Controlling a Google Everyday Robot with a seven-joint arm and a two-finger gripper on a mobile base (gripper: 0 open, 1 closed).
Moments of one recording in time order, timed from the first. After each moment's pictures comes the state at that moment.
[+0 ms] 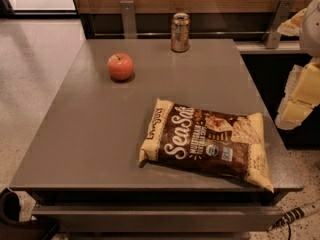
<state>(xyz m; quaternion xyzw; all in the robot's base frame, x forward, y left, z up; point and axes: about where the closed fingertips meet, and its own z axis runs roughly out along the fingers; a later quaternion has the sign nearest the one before) 0.438 -0.211 0.996 -0.60 0.77 -0.06 0.19</state>
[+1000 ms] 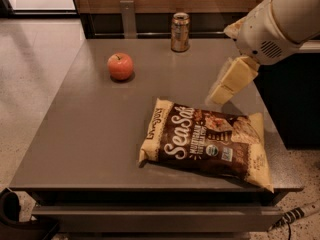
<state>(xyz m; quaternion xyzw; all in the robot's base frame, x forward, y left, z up) 0.506 -0.131 0.966 -0.58 0.76 0.06 0.31</state>
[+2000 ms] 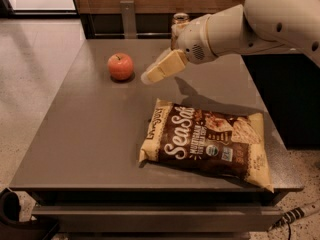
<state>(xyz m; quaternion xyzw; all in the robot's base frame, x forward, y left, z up) 0.606 -0.006 0.946 -0.51 0.70 0.21 0.46</state>
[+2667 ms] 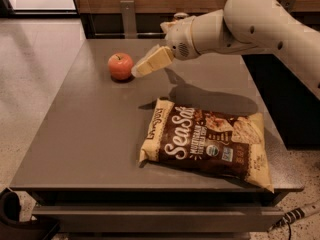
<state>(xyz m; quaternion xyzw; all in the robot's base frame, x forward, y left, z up) 0.653 0.028 0.929 -0.50 0.67 0.24 0.48</state>
